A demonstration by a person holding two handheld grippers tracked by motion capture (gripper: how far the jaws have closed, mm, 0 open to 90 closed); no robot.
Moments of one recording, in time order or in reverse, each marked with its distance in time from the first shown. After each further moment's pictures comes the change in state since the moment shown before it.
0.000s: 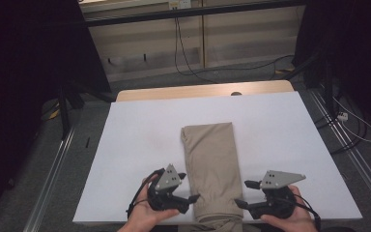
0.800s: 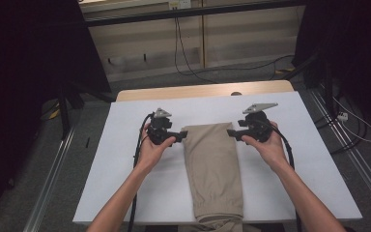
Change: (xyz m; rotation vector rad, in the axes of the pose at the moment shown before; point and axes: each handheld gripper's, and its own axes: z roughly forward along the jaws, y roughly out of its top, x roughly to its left) left arm 0.161 0.049 0.076 -0.004 0.165 -0.267; right arm -0.143 0.101 0.080 0.014 -0.216 0.094
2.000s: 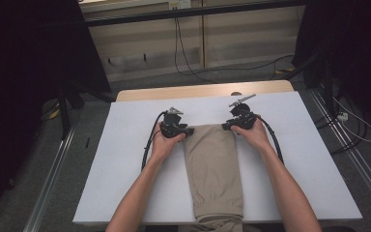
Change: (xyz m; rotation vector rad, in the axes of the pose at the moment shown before) left arm 0.005 -0.006 0.057 0.083 -0.113 0.021; right arm -0.037 0.005 0.084 0.187 0.038 0.046
